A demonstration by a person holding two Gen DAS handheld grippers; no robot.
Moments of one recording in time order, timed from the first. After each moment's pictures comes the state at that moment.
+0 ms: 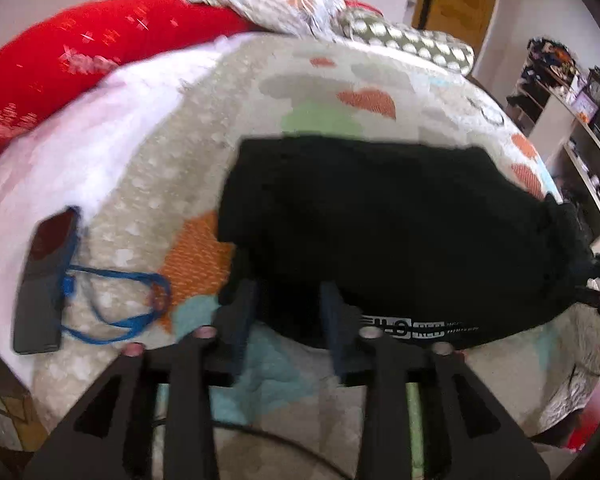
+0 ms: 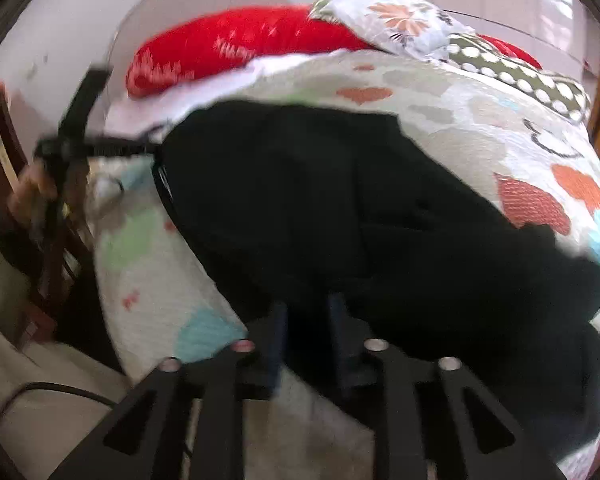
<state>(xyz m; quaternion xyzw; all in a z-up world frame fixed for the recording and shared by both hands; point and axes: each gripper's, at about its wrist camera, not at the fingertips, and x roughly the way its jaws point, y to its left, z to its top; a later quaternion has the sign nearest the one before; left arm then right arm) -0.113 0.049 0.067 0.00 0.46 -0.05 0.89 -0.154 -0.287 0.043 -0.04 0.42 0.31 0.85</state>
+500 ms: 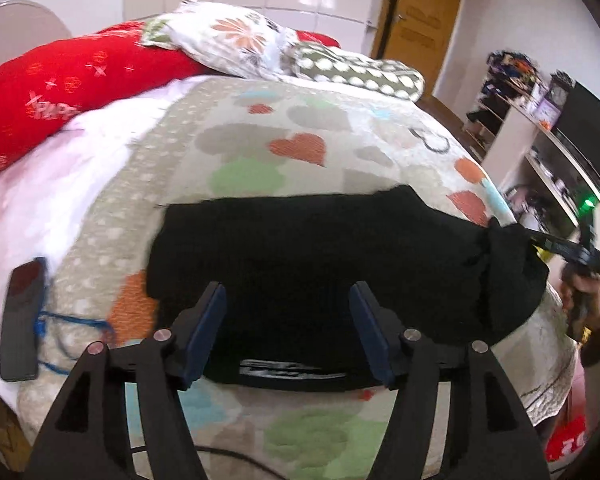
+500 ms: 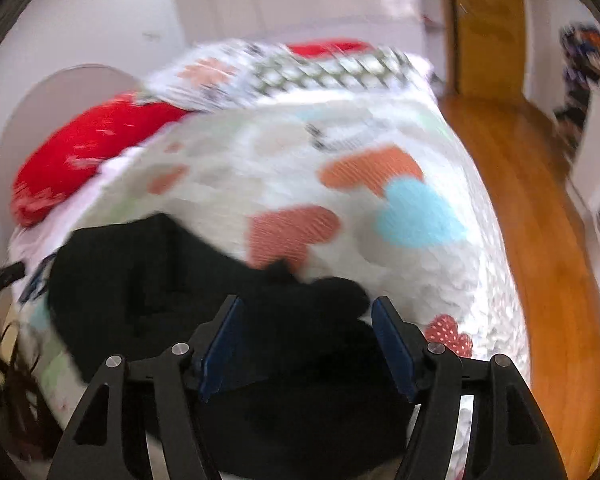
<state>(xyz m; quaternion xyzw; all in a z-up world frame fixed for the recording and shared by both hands) -0.111 -0.005 0.096 -0.01 0.42 -0.13 0.90 -0.079 -0.425 0.045 0.09 0.43 0.07 0.90</state>
